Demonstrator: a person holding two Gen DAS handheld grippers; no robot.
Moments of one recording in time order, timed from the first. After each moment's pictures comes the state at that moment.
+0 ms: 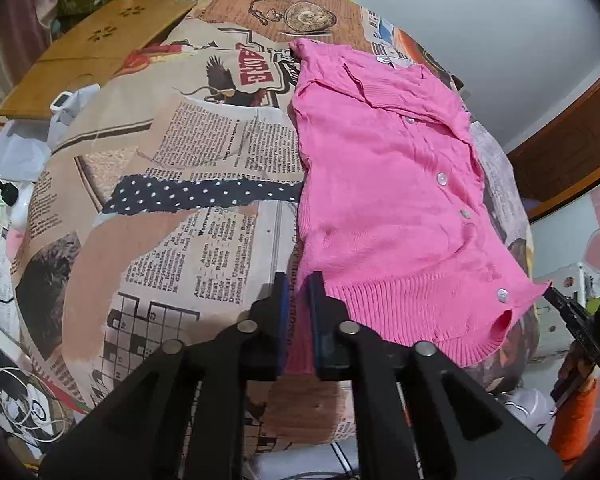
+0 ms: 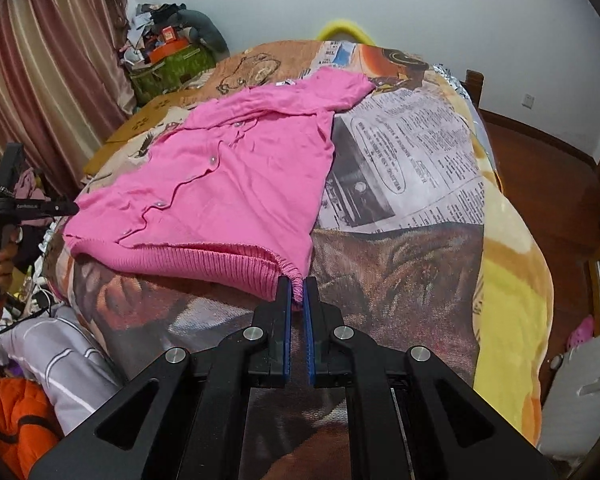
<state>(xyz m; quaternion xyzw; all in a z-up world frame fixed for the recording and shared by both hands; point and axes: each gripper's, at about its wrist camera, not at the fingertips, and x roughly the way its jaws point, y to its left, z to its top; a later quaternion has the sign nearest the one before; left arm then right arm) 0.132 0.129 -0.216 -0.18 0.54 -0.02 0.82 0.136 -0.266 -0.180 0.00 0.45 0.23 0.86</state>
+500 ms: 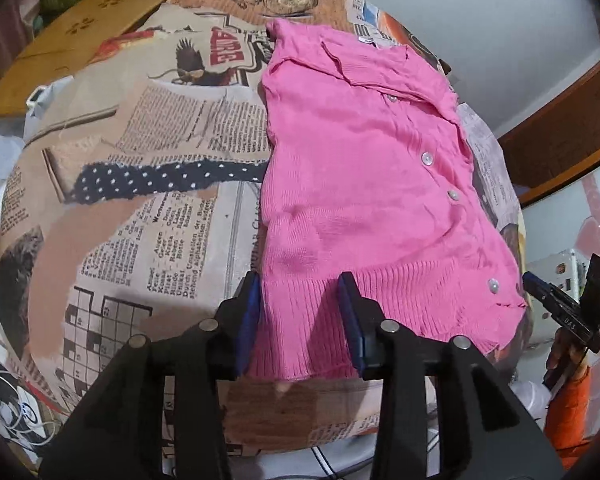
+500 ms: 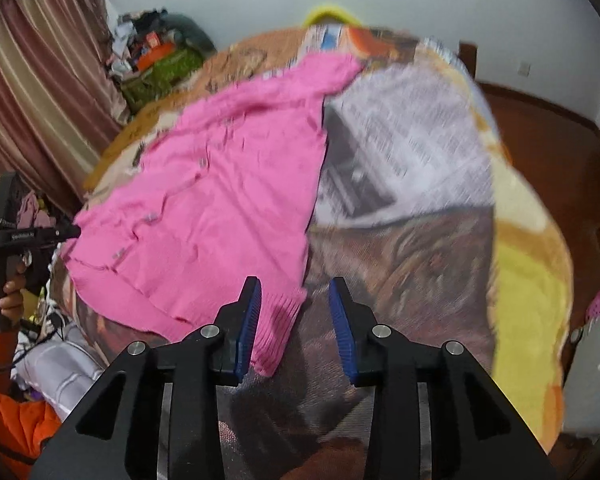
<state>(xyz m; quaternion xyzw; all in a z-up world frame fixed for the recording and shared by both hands) 0.137 0.105 -0.227 -0.17 0.55 -0.05 0.82 0.152 -0.261 -0.203 0.04 0.50 0.23 0.83</state>
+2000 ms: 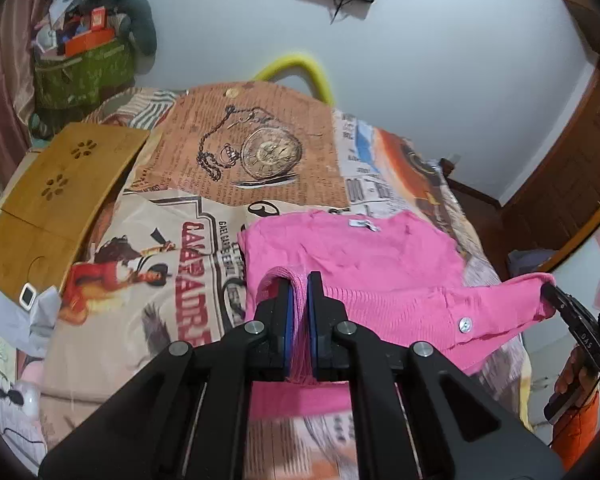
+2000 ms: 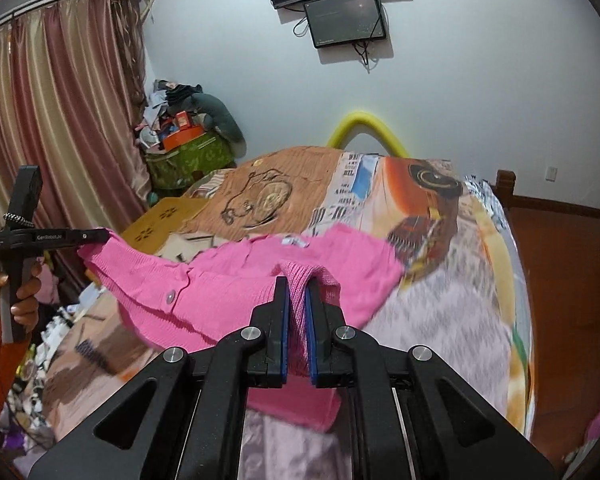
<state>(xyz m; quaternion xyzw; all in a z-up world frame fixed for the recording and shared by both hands) 0.366 0.124 -0.127 -0.13 0.42 -0.02 0.90 0.317 -0.218 -0.108 0.03 0.31 0.27 0.91</state>
